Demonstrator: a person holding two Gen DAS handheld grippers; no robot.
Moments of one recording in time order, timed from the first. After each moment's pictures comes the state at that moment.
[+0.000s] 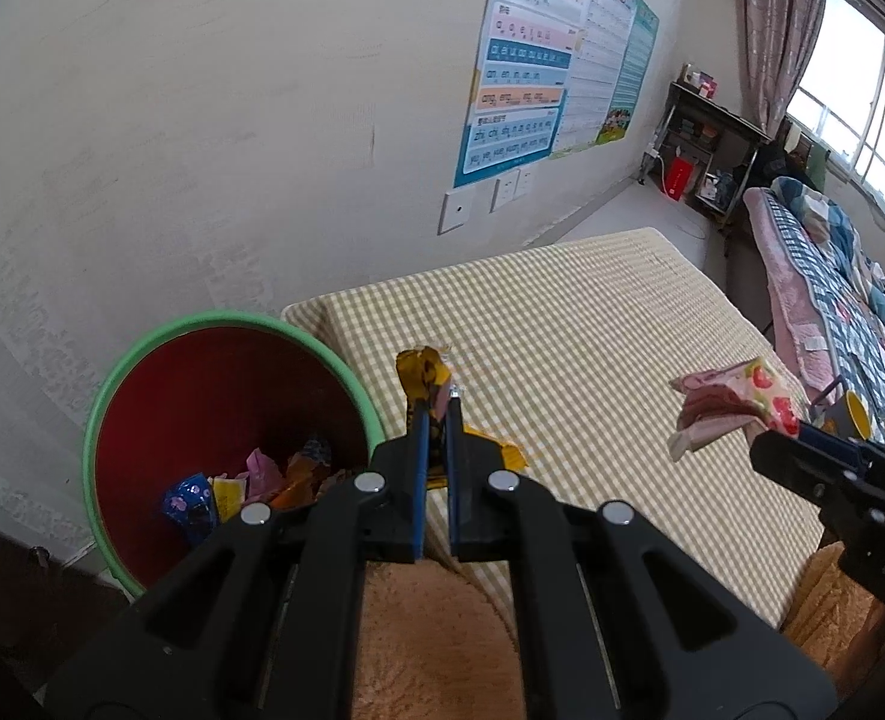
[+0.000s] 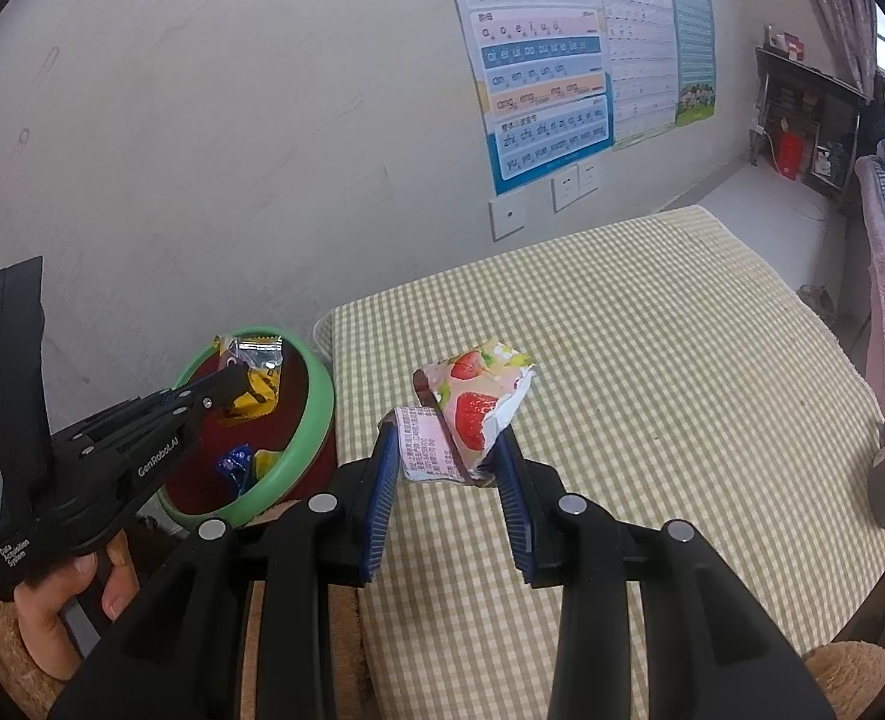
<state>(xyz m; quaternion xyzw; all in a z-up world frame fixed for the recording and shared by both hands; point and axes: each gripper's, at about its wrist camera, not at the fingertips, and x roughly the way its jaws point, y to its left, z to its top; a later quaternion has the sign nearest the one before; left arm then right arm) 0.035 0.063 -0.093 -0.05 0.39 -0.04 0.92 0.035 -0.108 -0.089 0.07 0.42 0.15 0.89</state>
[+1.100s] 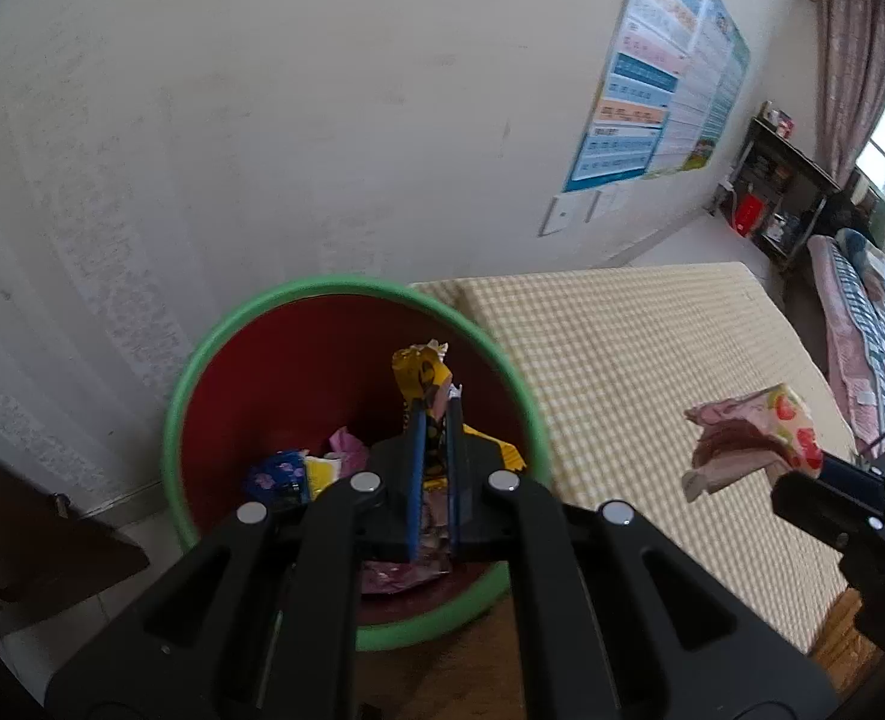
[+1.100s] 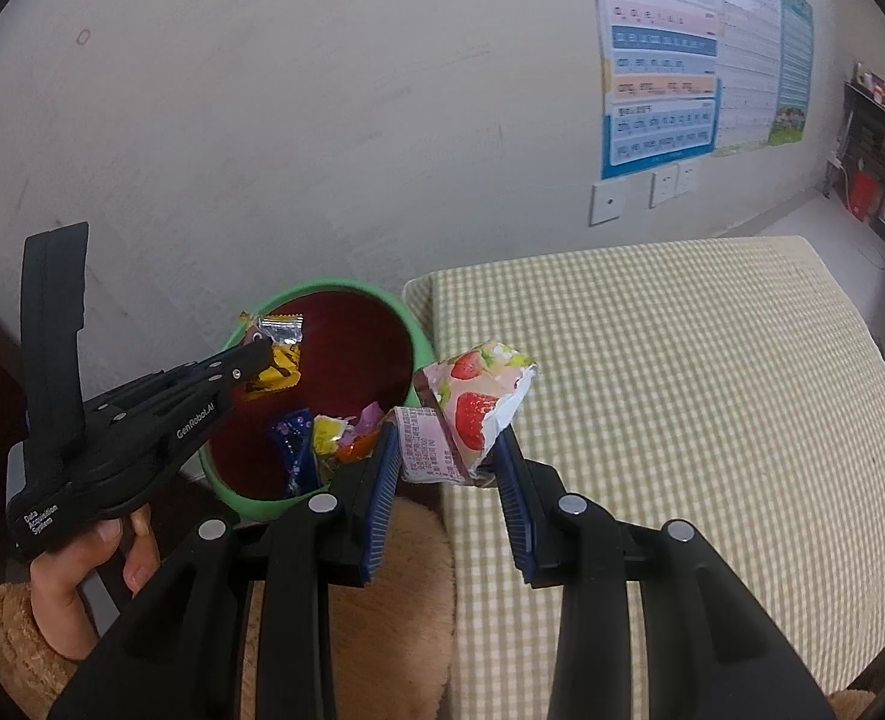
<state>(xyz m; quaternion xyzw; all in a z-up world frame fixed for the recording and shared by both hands) 0.033 0.149 -0.114 -0.09 0.40 0.05 0.91 0.052 -0.016 -0.099 0.01 0.44 0.23 0.87</state>
